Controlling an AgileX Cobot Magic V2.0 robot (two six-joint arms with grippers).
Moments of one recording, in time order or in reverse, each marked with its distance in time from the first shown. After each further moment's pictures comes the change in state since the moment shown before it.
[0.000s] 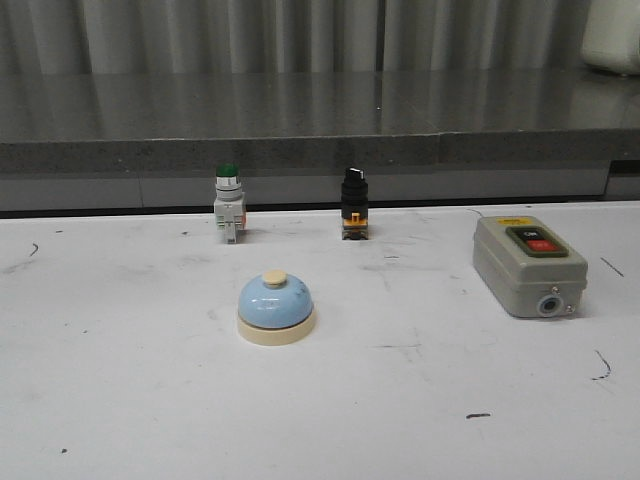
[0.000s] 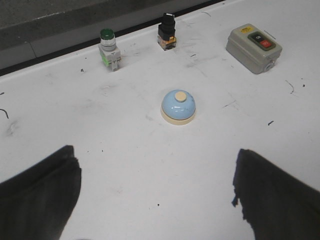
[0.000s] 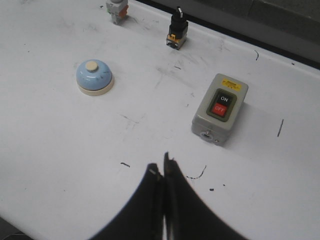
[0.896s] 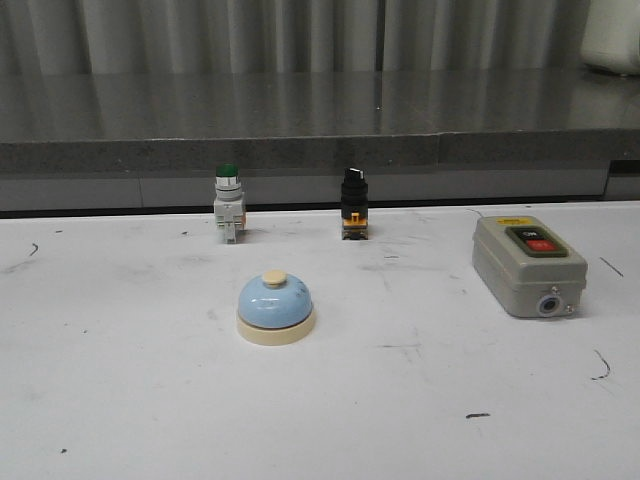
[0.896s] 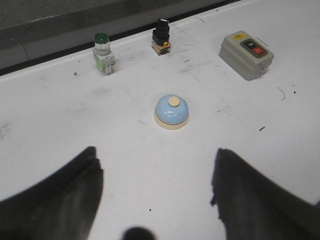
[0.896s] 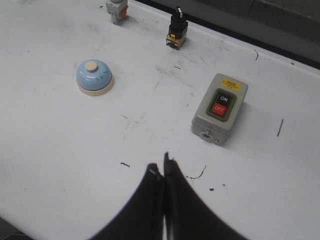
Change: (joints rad) left arm 0.000 0.000 0.000 -0.032 -0.014 0.000; right arm 0.000 0.000 0.000 0.000 0.000 0.002
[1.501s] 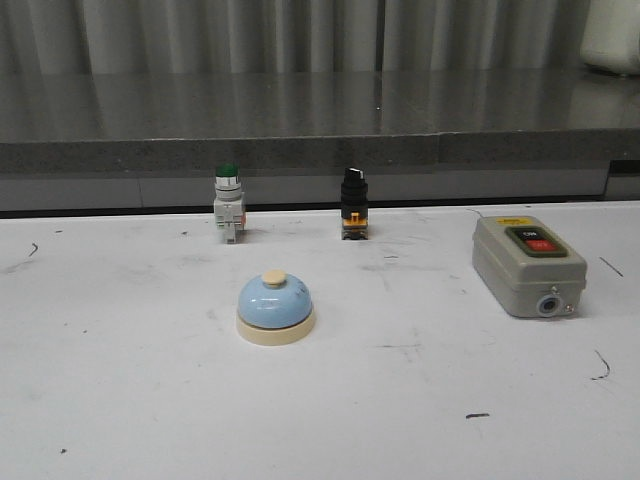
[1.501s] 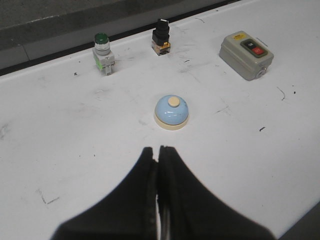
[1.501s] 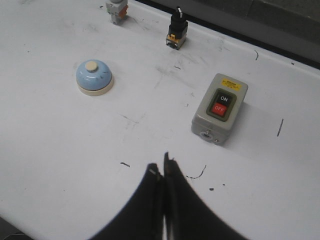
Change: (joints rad) left arm 0.000 -0.006 0.004 -0.002 -0.009 0.000; right arm 0.000 0.000 0.000 0.000 0.000 0.000
